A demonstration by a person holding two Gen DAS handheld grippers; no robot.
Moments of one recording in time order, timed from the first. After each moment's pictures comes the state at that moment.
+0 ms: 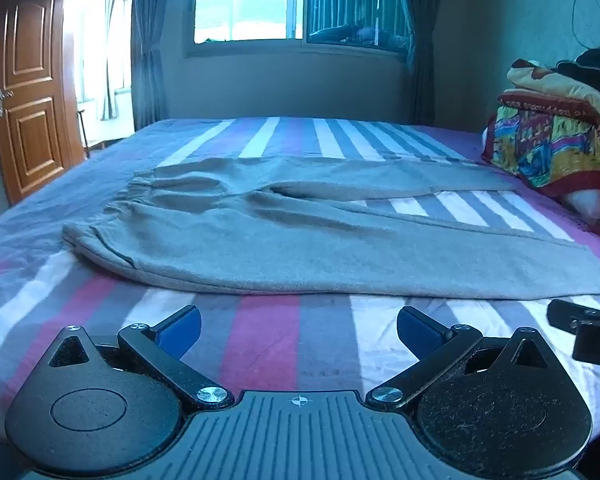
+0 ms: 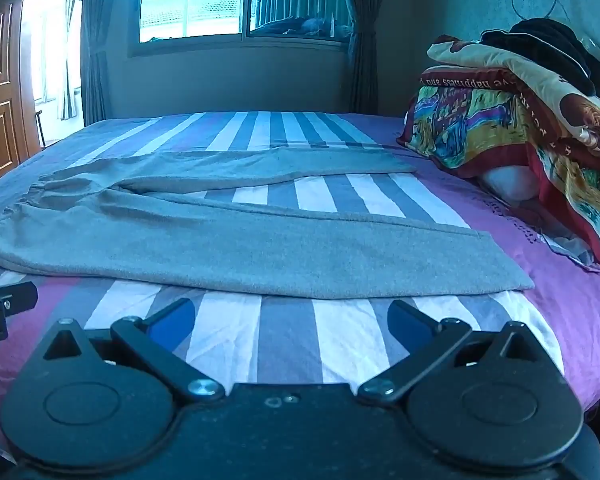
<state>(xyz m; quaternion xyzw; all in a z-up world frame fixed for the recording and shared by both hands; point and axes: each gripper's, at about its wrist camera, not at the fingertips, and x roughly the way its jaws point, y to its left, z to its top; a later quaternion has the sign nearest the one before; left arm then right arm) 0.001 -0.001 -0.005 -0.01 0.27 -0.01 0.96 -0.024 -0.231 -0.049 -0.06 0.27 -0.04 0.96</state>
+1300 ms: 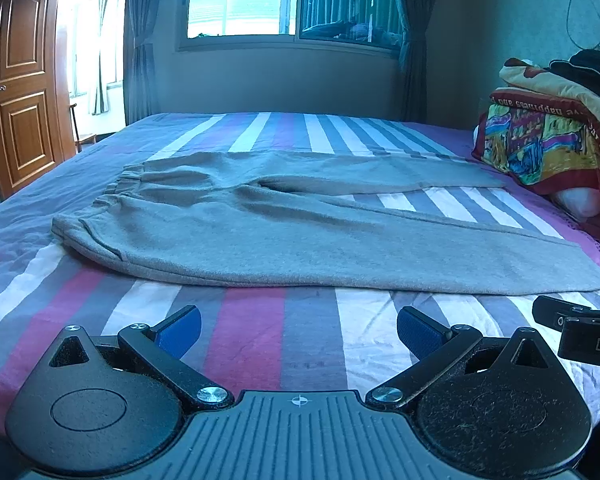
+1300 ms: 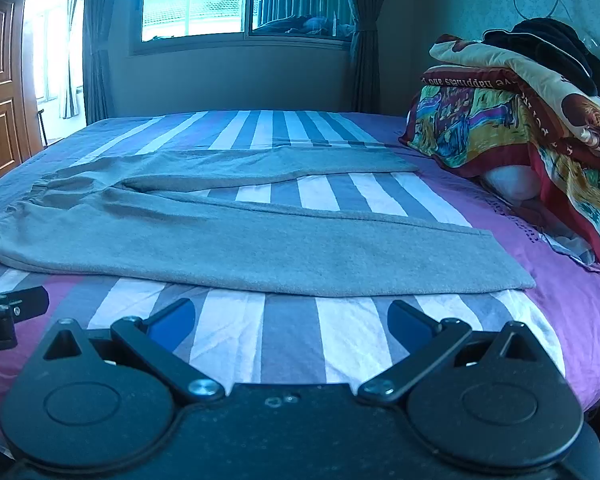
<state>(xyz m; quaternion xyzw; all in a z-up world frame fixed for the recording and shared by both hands) -0.003 -0.008 -0.003 -0.01 0.27 -0.02 0.96 -0.025 -0.230 -0.049 -0.06 0.27 -0.04 0.96</state>
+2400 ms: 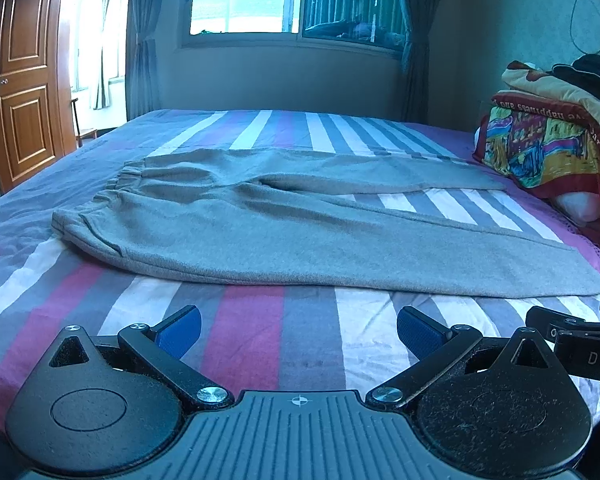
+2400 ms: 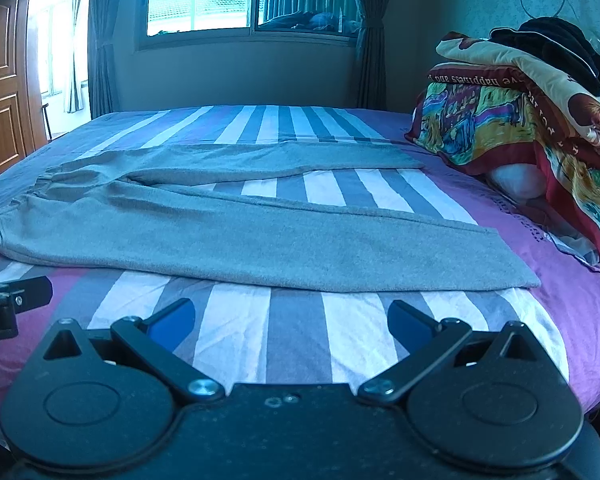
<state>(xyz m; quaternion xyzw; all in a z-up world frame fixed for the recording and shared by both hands) -0.003 -0.007 -0.003 -0.02 0.28 -0.01 0.96 -0.024 -0.226 -0.051 -0.06 0.28 -0.03 0.96</state>
